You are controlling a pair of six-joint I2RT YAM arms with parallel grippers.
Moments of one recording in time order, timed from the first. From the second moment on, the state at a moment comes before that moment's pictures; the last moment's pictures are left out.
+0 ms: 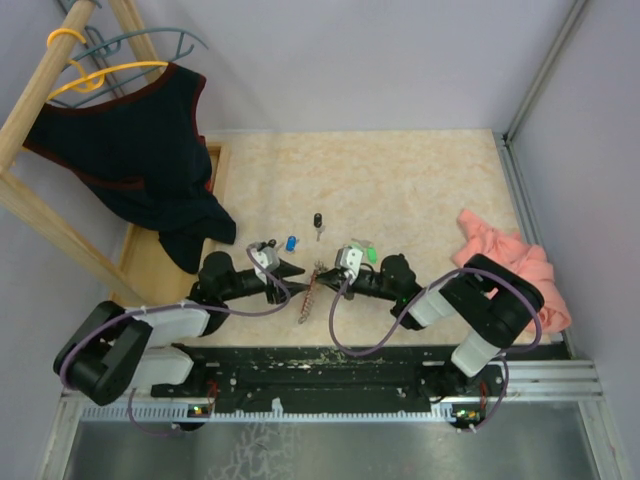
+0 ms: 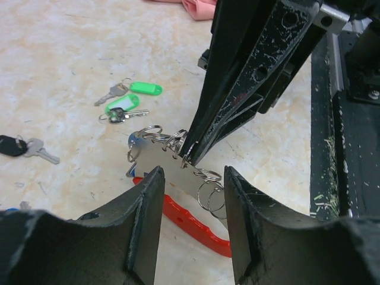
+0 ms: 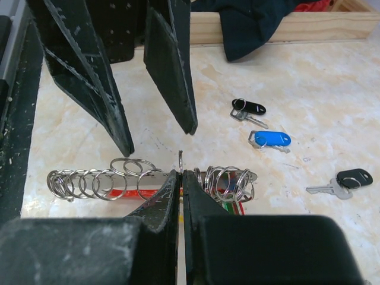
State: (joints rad) left arm -0.54 1.24 0.22 0.94 0.73 0.03; right arm 0.76 1.61 0.33 1.22 -0.54 -0.17
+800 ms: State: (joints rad) left arm -0.54 1.39 0.32 0.87 0.87 0.16; right arm 0.75 1.61 0.37 1.13 -0.62 -0.22
